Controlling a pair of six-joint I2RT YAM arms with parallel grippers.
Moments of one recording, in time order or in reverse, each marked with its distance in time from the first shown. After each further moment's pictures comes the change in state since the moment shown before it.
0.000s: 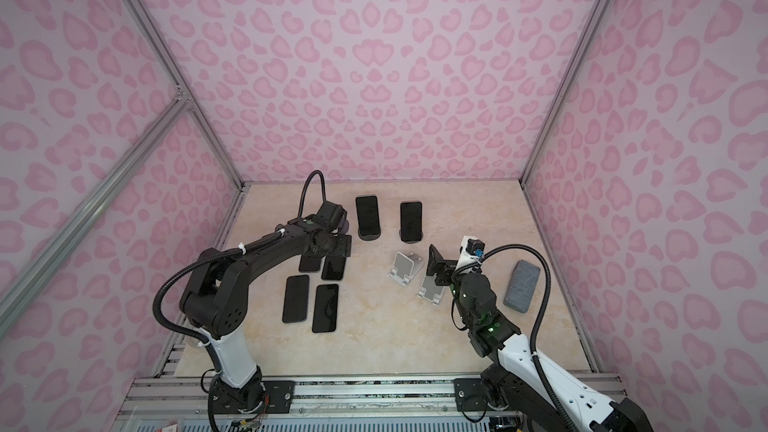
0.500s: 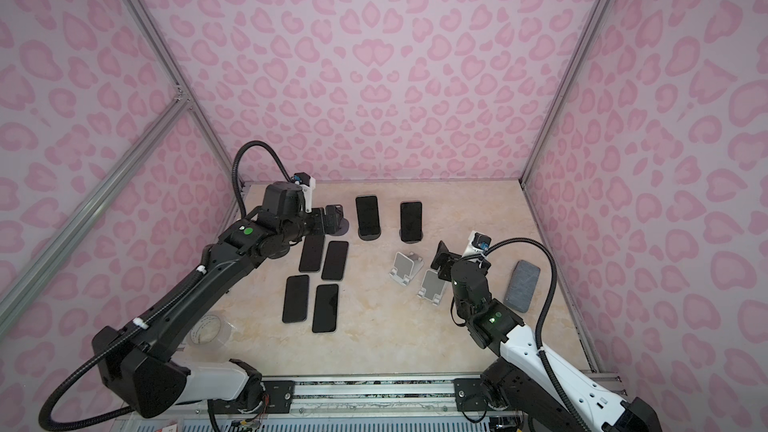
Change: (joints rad) left arm -0.005 -0.489 0.005 0.031 0.091 -0.008; right arm 0.048 0.029 0.197 -0.410 0.213 0.186
